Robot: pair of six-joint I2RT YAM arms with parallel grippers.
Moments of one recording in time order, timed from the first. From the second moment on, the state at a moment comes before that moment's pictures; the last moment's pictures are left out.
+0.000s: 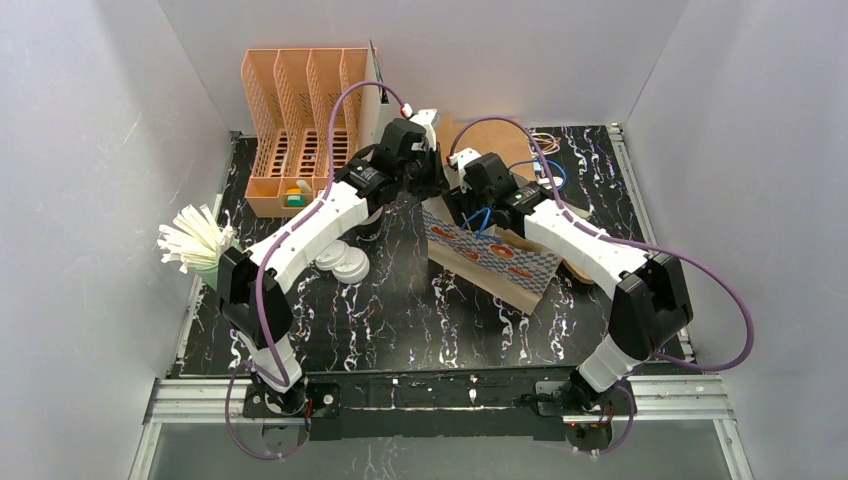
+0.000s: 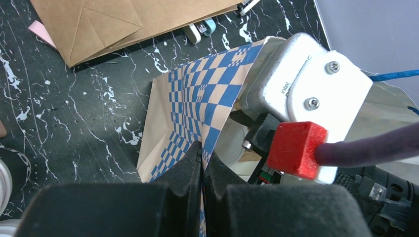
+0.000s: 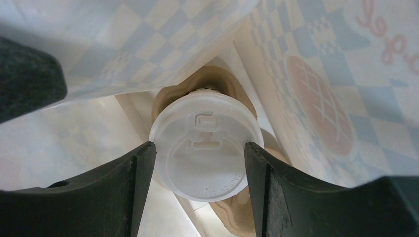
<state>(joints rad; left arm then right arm) -0.67 1.72 1.65 -0.51 0.06 -0.46 0.65 1.60 1.33 -0.56 0.11 0.03</state>
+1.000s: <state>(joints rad) -0.65 1.73 1.67 -0.52 0.07 -0.45 0.65 1.52 1.31 -0.50 0.13 -0.02</state>
